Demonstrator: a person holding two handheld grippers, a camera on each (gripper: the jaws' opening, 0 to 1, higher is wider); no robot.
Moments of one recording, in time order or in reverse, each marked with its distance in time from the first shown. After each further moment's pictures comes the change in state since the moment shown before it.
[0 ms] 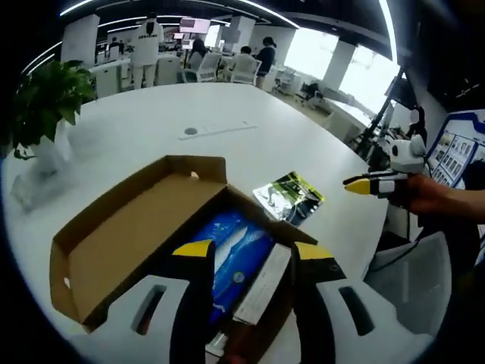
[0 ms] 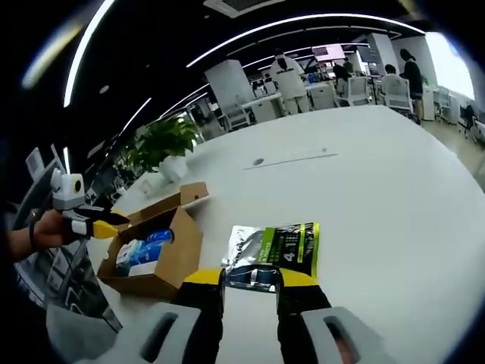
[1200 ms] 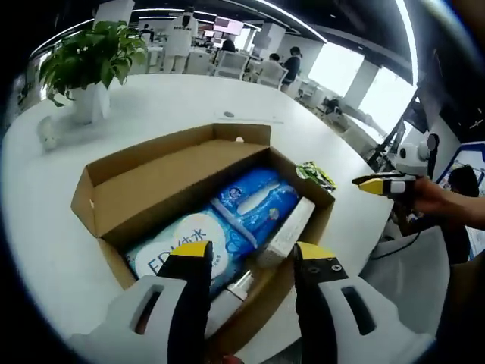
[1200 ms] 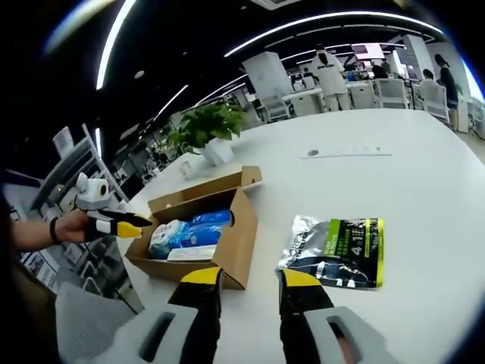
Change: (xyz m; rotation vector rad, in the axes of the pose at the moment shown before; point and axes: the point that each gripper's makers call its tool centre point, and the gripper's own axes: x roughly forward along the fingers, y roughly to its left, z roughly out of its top) left arm -0.065 0.032 -0.074 -0.152 -0.034 0.066; right arm 0.010 0.082 -0.028 -0.109 0.059 0.188
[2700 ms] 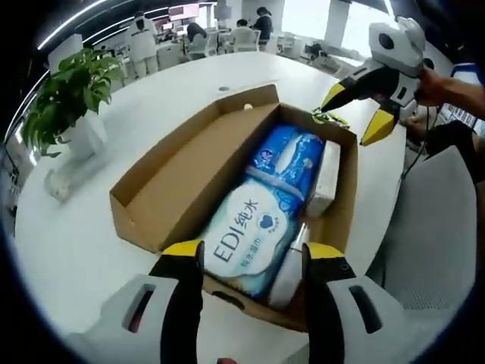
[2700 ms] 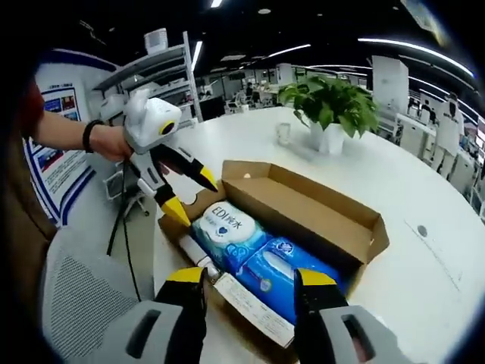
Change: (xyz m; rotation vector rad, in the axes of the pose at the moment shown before) left arm -0.014 0.061 -0.014 0.356 0.207 0.073; right arm 0.108 0.145 0.032 -0.604 0.263 0.349
